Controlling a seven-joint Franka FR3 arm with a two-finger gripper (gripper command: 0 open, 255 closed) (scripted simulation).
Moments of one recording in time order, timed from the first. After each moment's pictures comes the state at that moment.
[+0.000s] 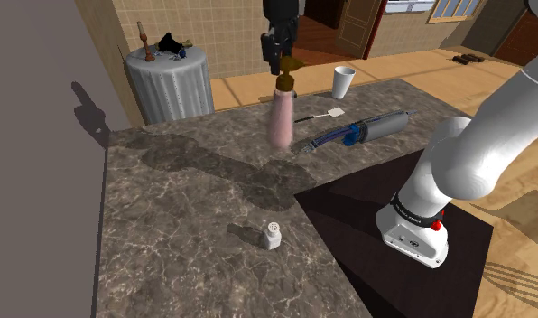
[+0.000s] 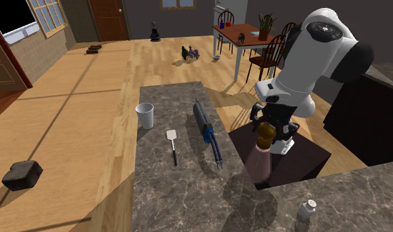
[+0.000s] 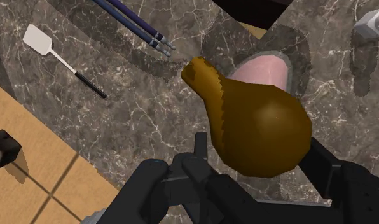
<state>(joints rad) 0.30 -0.22 0.15 -1.83 -0.12 1.55 0.17</state>
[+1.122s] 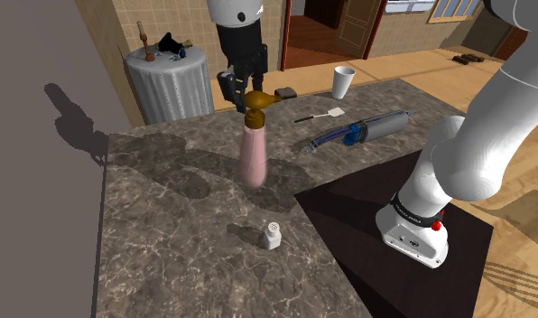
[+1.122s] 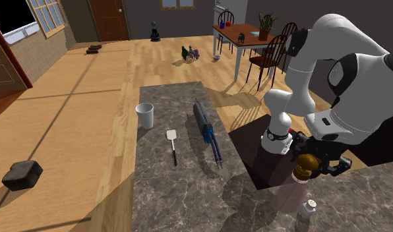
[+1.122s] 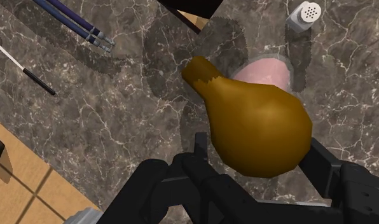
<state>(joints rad) 0.40 -0.07 0.31 -1.75 -0.11 1.58 0.45</state>
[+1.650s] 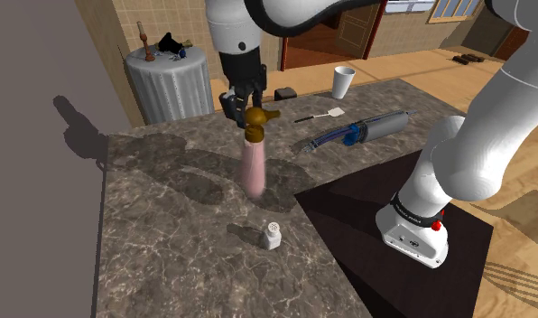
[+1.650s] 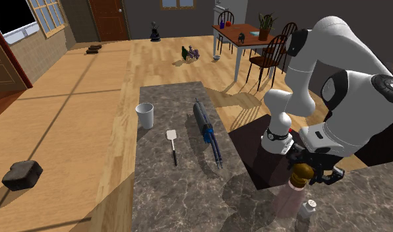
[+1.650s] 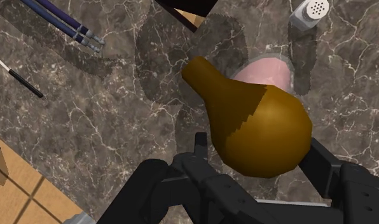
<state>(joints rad) 0.40 -0.07 0.31 -1.86 -0.11 1.68 0.46</state>
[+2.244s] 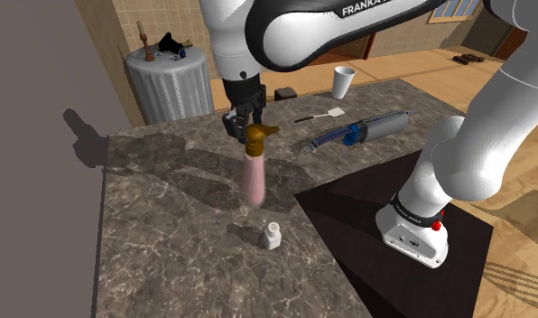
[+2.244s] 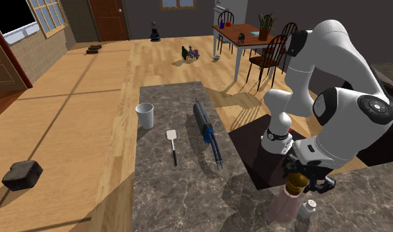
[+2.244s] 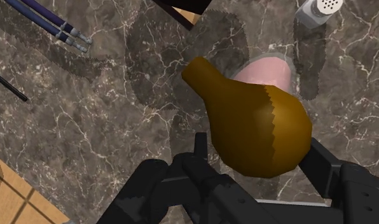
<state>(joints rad) 0.40 -0.07 0.31 -1.97 -0.11 1.80 0.47</state>
